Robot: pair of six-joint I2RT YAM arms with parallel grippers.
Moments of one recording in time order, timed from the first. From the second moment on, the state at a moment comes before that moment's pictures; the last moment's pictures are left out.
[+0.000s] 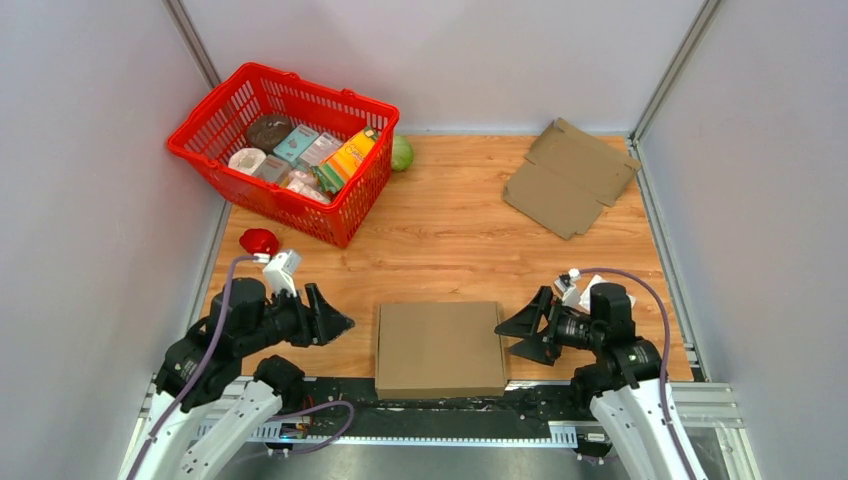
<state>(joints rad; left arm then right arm) -0.51 0.37 0.82 -1.03 0.27 -0.65 0.19 0.32 0.35 -0.72 -0.87 0.97</state>
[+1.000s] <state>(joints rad) -0.62 1.53 1.08 -0.46 0.01 -0.64 0.38 1.39 0.76 -0.37 -0.30 0.79</state>
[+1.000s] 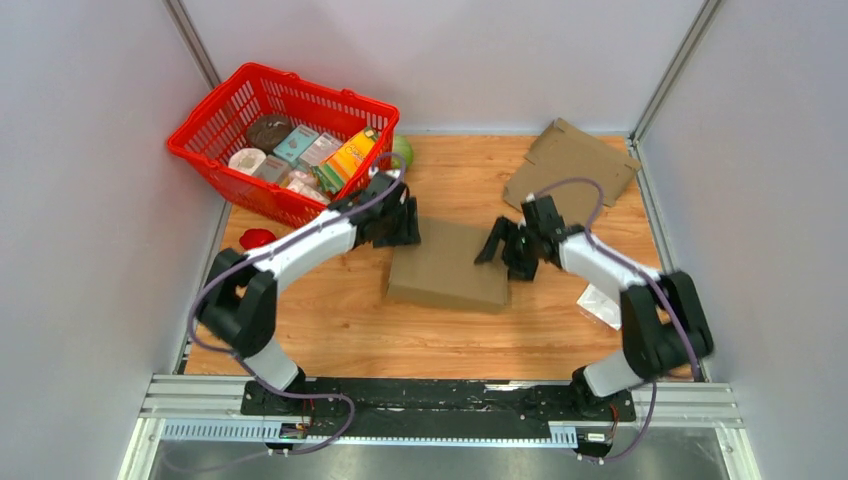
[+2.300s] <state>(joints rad) -0.59 0.53 1.00 -1.00 -0.06 -0.32 0.87 1.90 1.18 -0.02 0.41 -0.26</state>
